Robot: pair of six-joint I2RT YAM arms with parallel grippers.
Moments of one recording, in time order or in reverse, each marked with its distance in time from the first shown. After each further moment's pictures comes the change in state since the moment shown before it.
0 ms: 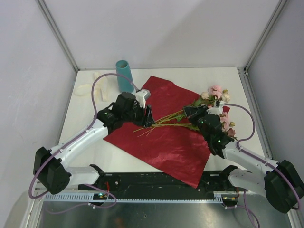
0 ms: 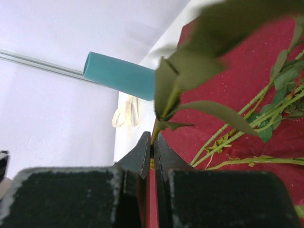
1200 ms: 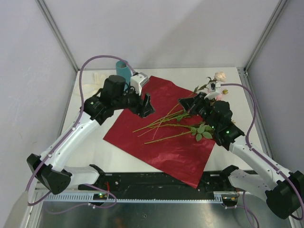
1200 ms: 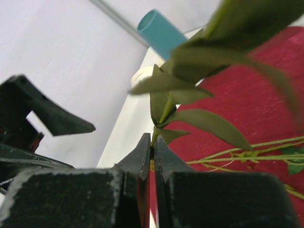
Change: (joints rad) left arm 0.056 -0.014 0.290 -0.190 0.035 0.227; right arm -0.069 -0.060 0.273 -0.217 -0.362 -0.336
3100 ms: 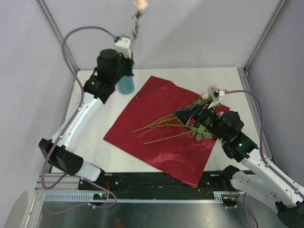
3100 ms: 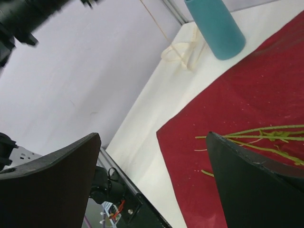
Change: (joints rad) left arm 0.112 0.218 0.254 0.259 -0.341 0.055; right arm 0.129 -0.229 0.021 -0.191 -0.087 -0.037
